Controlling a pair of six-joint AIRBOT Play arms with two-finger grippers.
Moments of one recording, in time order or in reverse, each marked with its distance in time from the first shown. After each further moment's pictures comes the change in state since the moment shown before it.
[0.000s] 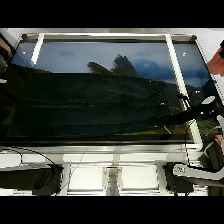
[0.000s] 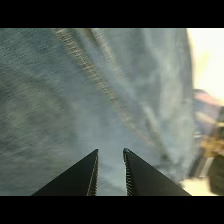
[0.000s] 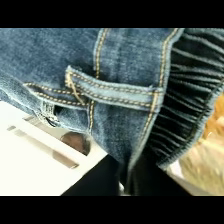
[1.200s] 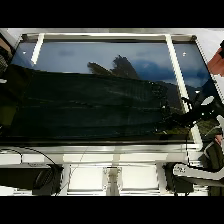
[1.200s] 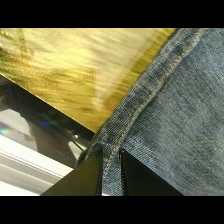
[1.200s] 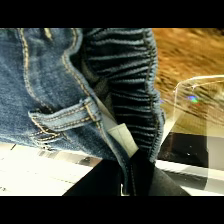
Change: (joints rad) left arm 0.001 -0.127 0.000 0.443 0.322 0.154; right arm -0.001 -0.001 0.000 -0.097 0.028 0.467
